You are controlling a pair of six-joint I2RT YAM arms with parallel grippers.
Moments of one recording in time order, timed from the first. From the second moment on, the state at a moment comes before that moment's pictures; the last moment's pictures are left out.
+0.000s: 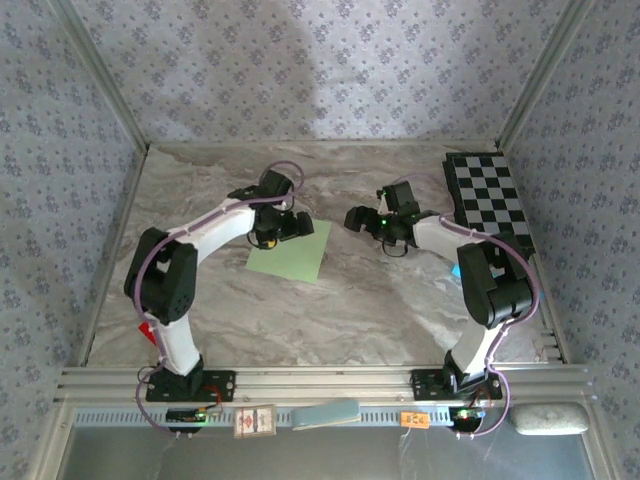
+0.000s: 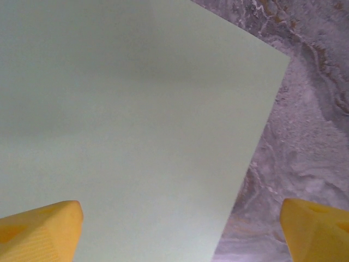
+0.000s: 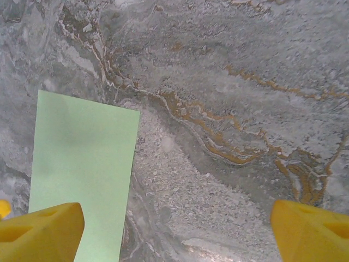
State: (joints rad) left arm -0.53 1.84 1.35 -0.68 0.13 -0.68; right arm 0.35 1.74 1.03 -0.15 -0.32 0.62
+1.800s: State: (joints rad) left arm -0.71 2.02 1.46 -0.88 -0.02 -0.62; right arm 0.32 1.65 0.93 -0.08 -0.28 0.59
